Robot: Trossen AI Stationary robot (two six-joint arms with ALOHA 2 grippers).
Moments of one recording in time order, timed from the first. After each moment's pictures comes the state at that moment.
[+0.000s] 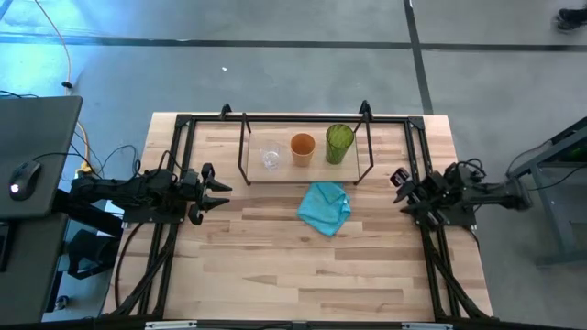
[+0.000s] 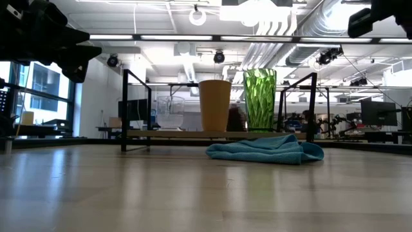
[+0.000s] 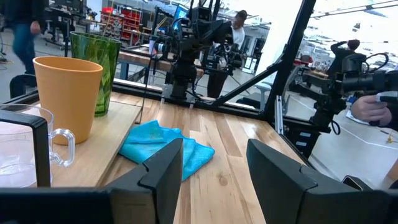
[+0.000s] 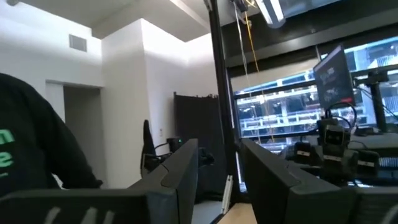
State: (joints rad) left arm 0.07 0.01 0.01 0.01 0.01 -0.21; right arm 0.04 0.00 0.01 0.49 -0.41 0.30
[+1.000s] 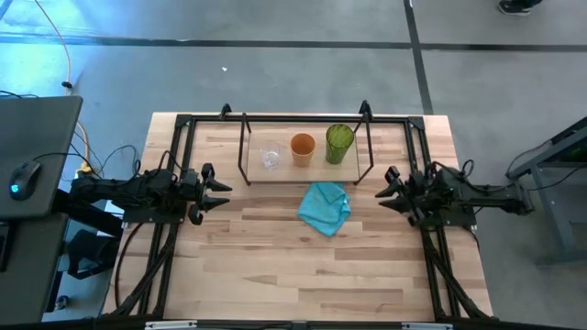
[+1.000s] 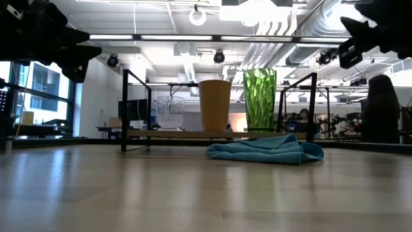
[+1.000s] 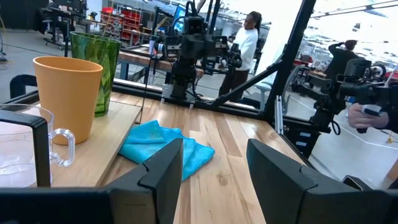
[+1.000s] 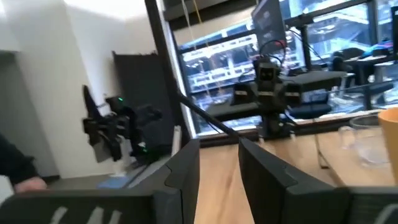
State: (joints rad) left arm 0.06 0.01 0.01 0.01 0.01 -0.21; right arm -0.04 0.00 0.01 0.22 -0.30 0.28
